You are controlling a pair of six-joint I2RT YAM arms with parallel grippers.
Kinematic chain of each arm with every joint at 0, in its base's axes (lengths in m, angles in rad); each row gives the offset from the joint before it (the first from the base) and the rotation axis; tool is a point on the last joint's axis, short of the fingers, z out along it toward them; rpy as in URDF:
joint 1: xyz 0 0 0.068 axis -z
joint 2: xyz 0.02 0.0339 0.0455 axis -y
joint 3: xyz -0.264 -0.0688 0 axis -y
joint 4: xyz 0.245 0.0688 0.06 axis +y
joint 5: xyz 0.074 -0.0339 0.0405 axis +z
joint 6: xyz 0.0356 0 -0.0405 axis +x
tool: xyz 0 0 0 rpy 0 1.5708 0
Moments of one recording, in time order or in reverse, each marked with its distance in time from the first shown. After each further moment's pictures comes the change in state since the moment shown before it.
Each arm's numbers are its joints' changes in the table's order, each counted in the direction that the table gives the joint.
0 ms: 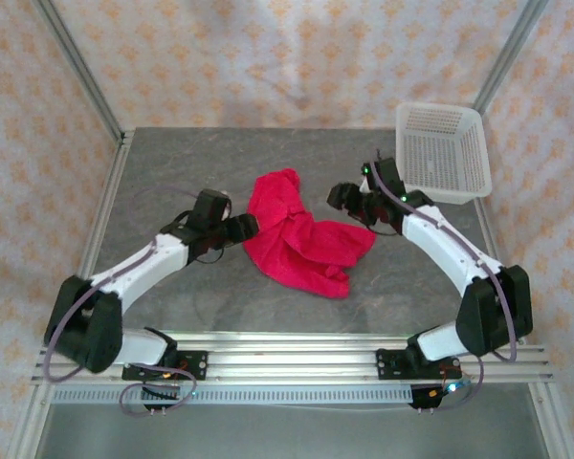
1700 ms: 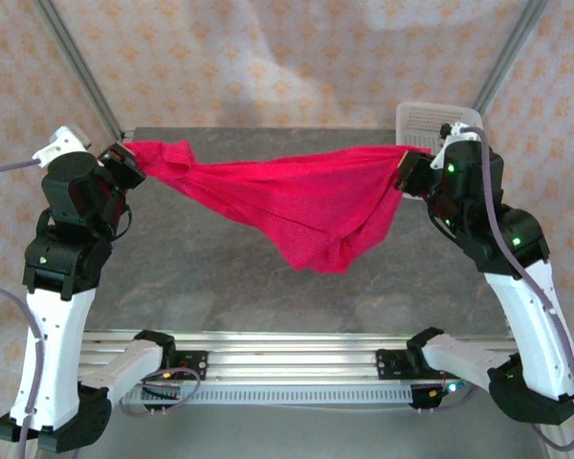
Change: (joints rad) left arm -0.258 0.443 0.690 0.486 0.457 0.034; right arm -0.098 0.327 0.568 0.435 -0.496 -0.199
